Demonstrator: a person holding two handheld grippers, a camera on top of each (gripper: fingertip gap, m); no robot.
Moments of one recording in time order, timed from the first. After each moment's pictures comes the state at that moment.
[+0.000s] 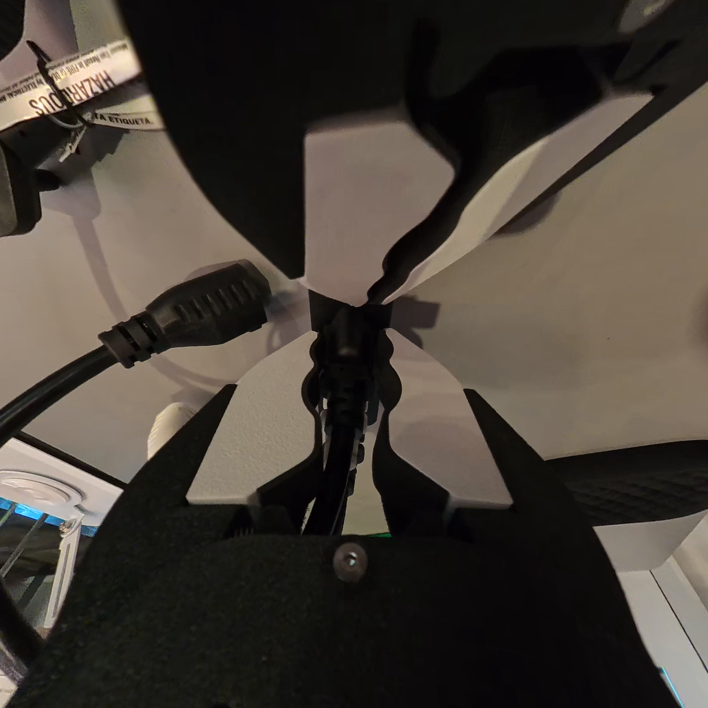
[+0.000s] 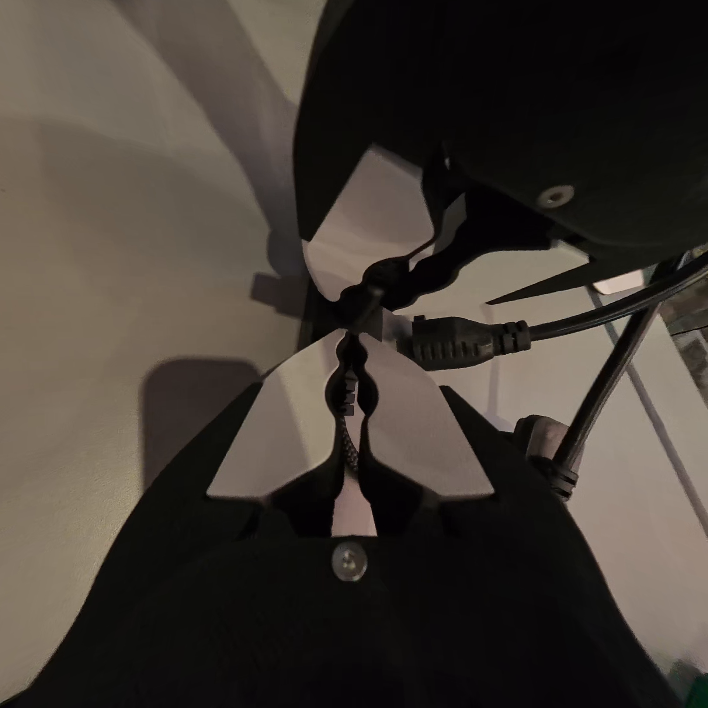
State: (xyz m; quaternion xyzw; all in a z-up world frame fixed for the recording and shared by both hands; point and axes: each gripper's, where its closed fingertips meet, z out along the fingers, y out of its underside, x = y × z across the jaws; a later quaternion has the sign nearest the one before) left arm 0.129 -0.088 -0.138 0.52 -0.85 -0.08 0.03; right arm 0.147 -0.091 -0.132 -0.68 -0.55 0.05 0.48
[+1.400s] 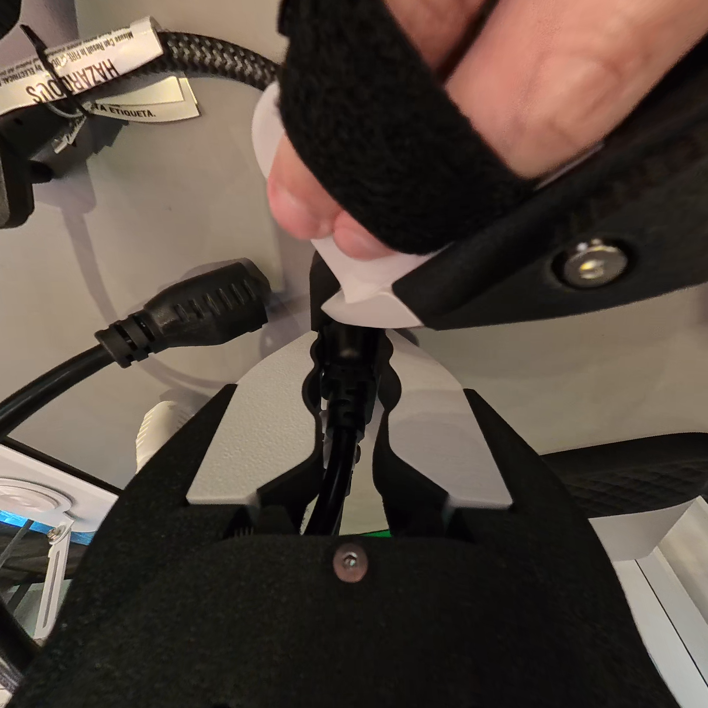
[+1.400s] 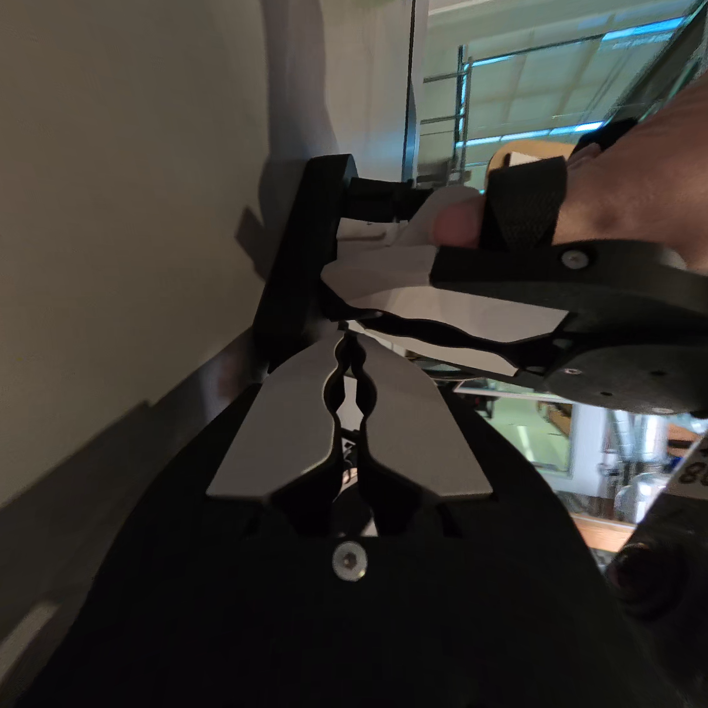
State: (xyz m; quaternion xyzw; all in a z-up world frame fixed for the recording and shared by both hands) left arm 0.128 -0.088 -0.139 0.52 -0.85 -0.08 0.04; right arm 0.148 -0.082 -0.121 -0.47 -0.65 -0.29 0.52
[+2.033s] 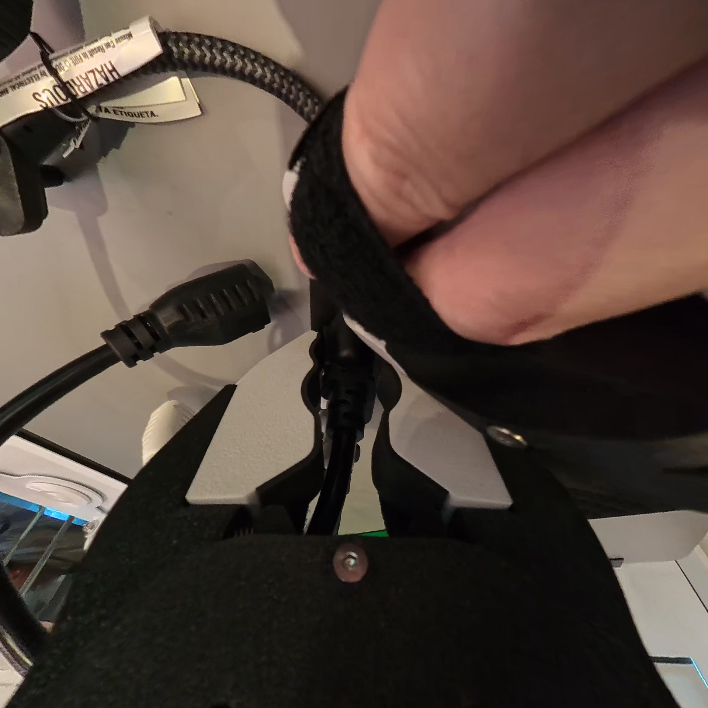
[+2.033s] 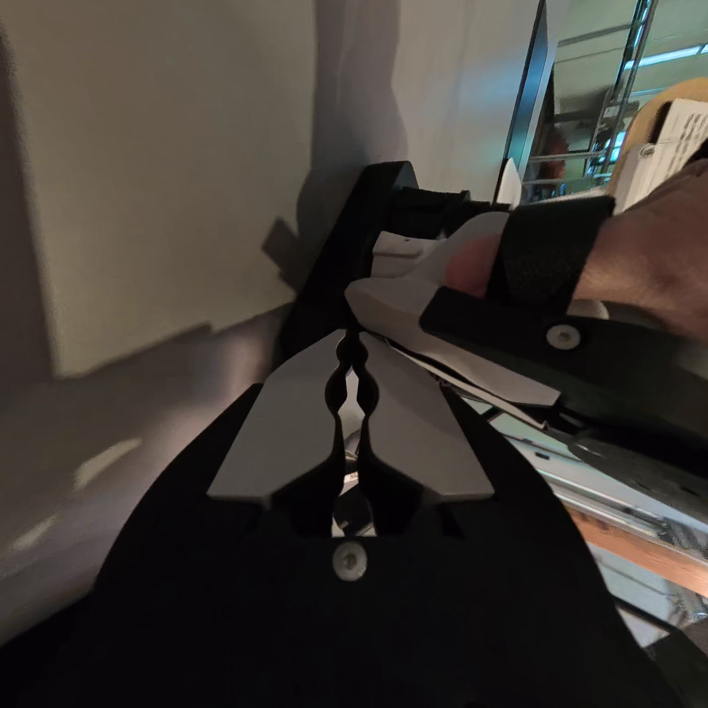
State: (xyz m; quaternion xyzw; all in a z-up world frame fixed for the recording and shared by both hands) left arm 0.126 -0.085 -0.138 0.49 -0.86 -0.09 0.03; right arm 0.140 -0.087 -0.131 -0.55 -0.69 -0.25 0.39
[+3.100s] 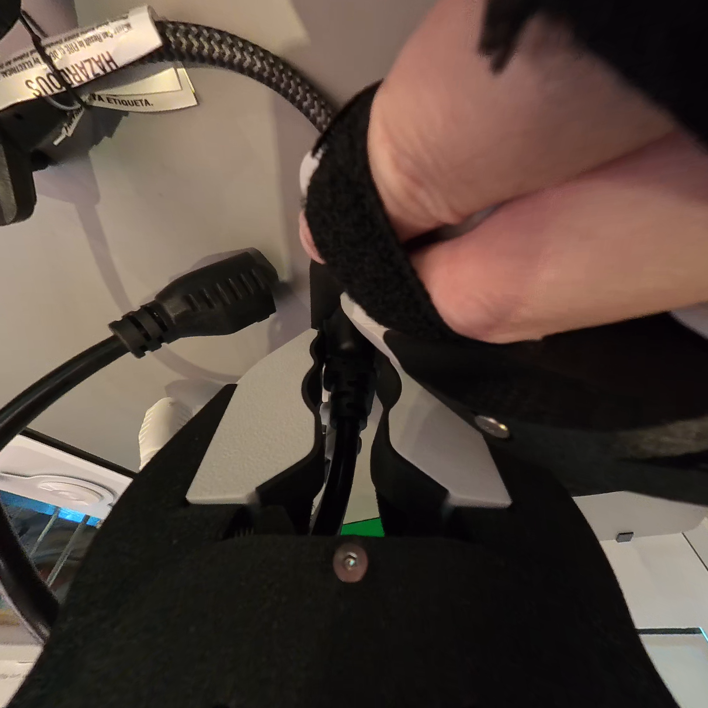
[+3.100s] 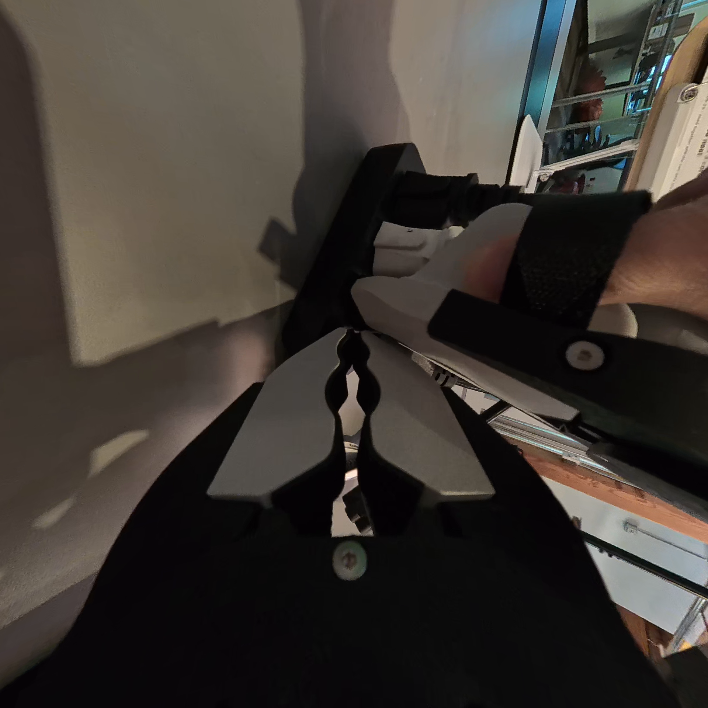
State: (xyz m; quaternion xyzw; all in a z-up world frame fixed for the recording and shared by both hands) left arm 0.117 -0.077 -0.132 0.48 -0.87 -0.09 0.05; right arm 0.135 -0.081 -0.133 -0.60 -0.66 -0.25 0.37
